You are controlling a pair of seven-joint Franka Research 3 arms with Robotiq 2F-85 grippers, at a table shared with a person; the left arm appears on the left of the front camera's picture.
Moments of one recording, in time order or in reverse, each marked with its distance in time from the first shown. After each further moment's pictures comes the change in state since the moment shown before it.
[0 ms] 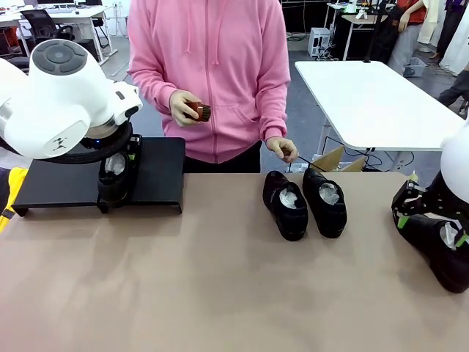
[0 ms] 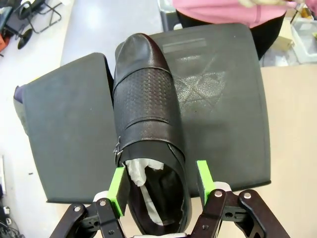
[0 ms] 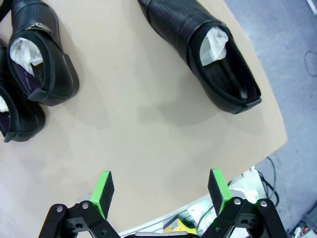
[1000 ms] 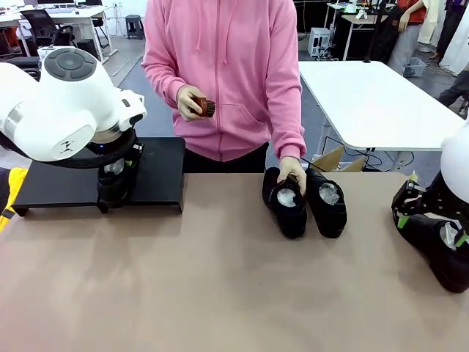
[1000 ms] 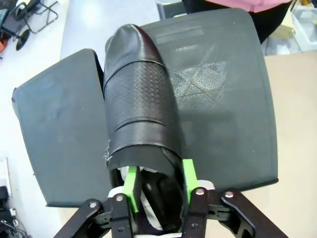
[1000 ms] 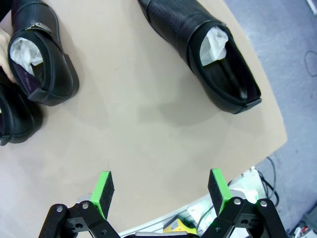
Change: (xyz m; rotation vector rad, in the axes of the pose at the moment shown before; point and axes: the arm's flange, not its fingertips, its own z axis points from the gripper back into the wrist) left arm -0.002 -0.005 -0.018 0.006 0.035 -0.048; right arm 0.000 0.000 0.000 0.000 0.000 0.000
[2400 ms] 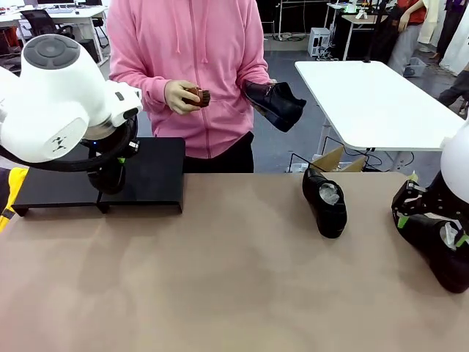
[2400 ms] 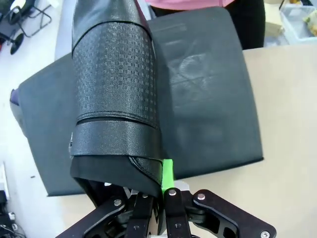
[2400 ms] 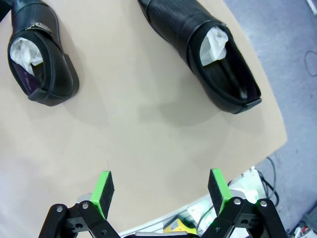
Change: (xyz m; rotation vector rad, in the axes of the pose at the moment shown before) left arm -0.010 0.001 0.035 -0.030 -0.014 -0.026; right arm 0.000 0.000 0.000 0.000 0.000 0.000
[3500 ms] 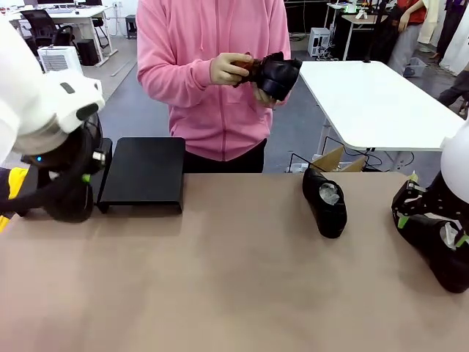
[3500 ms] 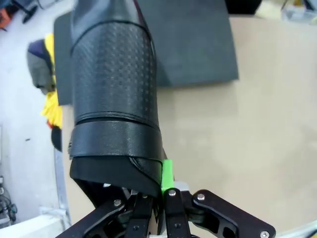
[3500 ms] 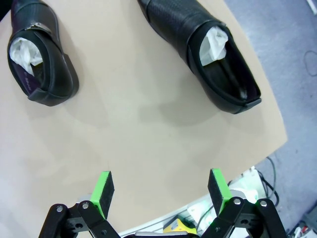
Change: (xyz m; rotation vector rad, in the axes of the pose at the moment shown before) left arm -0.093 -0.002 0.145 0.017 0.021 0.150; right arm 0.000 0.000 0.000 0.000 0.000 0.000
